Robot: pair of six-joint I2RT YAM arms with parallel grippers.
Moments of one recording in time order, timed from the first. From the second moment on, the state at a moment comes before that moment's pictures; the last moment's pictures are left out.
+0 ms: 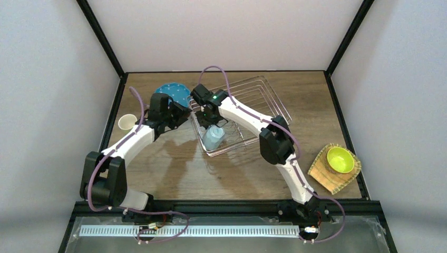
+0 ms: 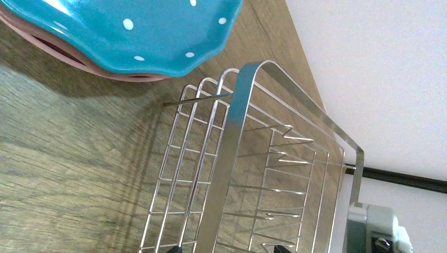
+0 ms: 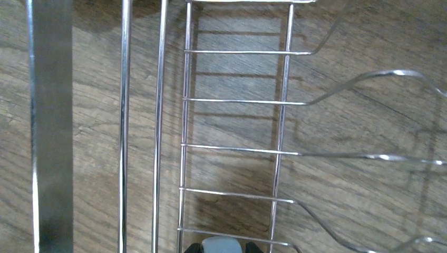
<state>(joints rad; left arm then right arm) -0.25 1.43 0.89 -0.12 0.18 -1.14 0.82 2.28 2.10 -1.00 0.05 0.42</state>
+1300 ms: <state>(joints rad) -0.25 1.29 0.88 -0.20 0.08 -1.22 0.80 2.22 2.19 -1.00 0.11 0.41</state>
